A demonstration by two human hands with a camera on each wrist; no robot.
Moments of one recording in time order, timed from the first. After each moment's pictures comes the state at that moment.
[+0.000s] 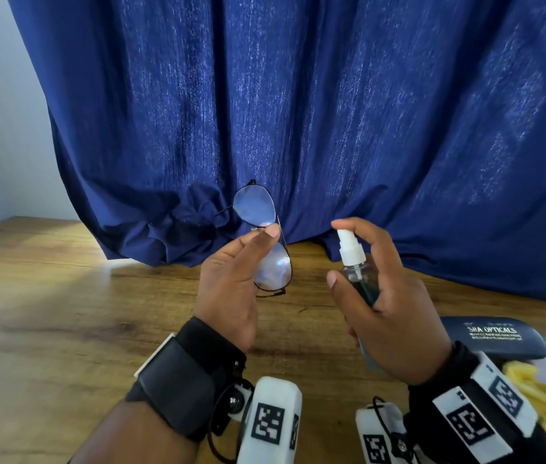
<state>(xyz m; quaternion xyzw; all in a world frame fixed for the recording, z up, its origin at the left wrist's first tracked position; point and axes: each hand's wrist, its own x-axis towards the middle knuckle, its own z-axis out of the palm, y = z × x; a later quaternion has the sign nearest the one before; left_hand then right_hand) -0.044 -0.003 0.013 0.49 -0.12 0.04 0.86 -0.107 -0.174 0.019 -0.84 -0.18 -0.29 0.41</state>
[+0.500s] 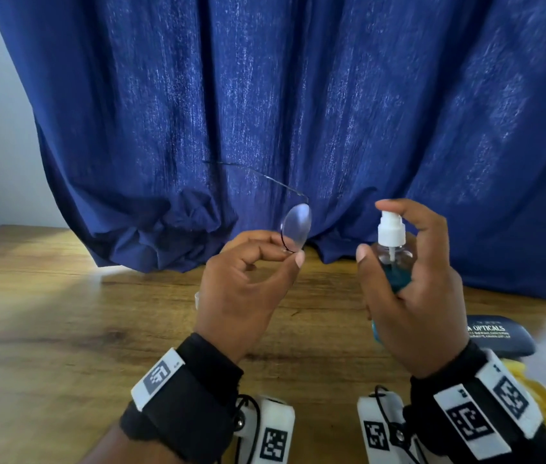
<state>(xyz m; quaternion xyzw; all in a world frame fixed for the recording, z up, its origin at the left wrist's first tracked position) -0.057 -0.006 0.011 0.72 -0.21 0.24 0.62 -0.110 -0.185 0.026 -0.77 -0.15 -0.47 0.40</state>
